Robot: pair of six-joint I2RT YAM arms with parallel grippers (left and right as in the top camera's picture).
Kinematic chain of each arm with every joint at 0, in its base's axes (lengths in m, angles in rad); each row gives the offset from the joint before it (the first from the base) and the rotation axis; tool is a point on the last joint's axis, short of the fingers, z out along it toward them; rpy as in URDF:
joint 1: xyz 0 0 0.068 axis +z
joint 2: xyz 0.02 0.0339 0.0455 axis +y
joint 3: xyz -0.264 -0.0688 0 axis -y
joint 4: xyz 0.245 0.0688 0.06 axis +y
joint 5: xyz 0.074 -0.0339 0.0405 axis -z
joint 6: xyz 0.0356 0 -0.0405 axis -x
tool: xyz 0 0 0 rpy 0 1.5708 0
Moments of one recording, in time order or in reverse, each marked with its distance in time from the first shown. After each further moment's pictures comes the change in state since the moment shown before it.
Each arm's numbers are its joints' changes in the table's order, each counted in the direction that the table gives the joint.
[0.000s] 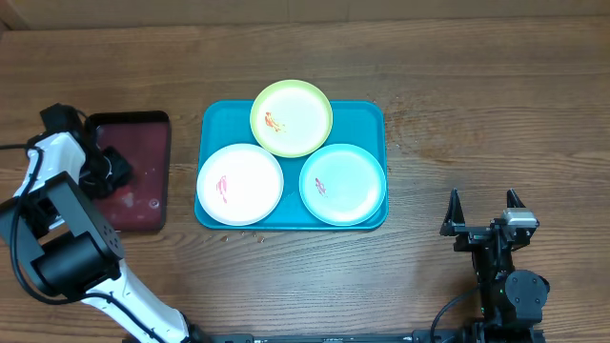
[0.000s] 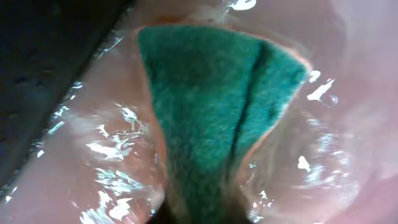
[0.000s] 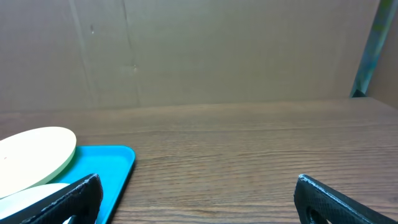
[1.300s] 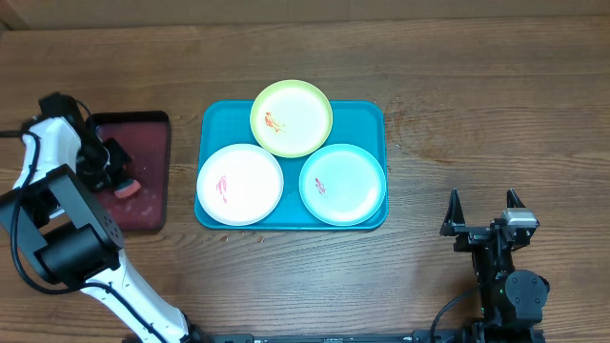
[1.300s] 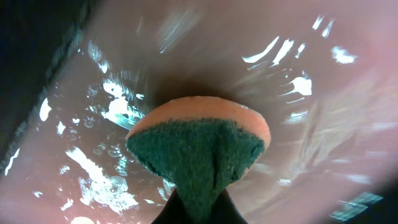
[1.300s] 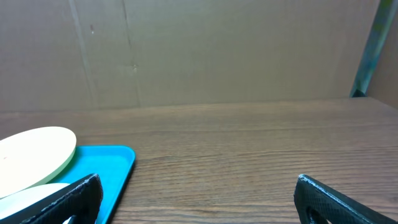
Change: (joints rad) left arm -0.017 0.064 0.187 0.196 0.038 0.000; right arm 0.000 0.000 0.000 0.000 0.000 0.000
